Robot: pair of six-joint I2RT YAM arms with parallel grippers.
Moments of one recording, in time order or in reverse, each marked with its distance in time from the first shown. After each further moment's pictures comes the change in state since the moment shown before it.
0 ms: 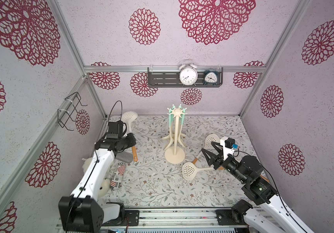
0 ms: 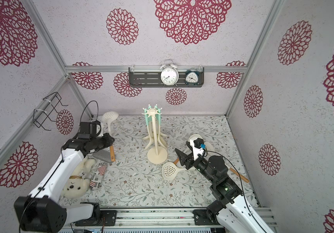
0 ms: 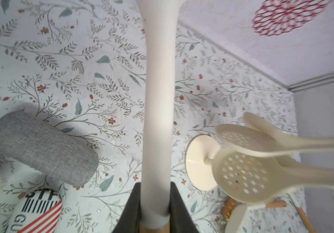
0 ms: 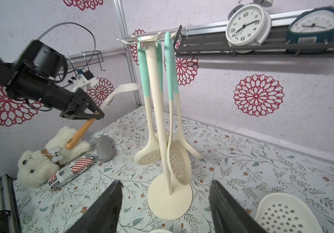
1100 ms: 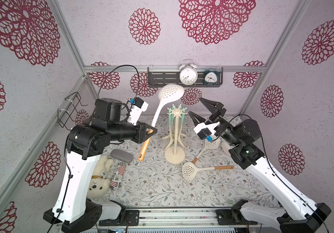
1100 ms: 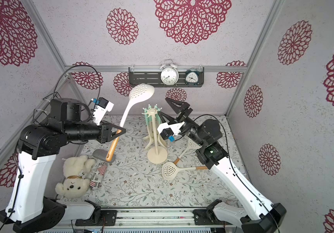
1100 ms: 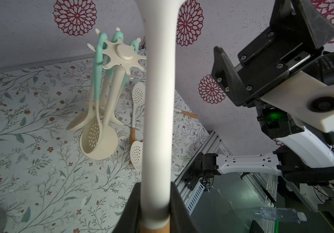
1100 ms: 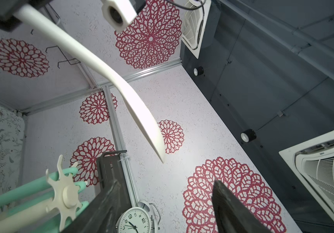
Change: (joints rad) left arm -0.357 0.175 0.947 -0.602 0.330 0.221; right arm 0.024 0.574 0.627 0.348 -0.206 -1.317
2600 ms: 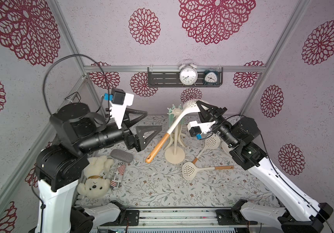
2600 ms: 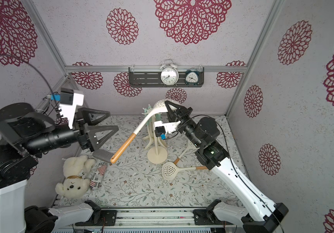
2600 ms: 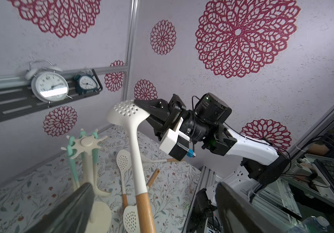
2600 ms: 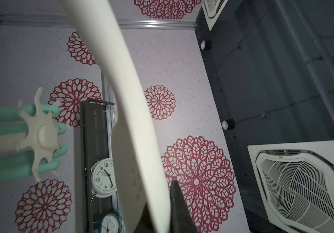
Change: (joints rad) left arm -0.101 -0.209 -0.011 0.372 -0.043 0.019; right arm 0.055 -0.074 0.027 -0.208 0.319 -0.227
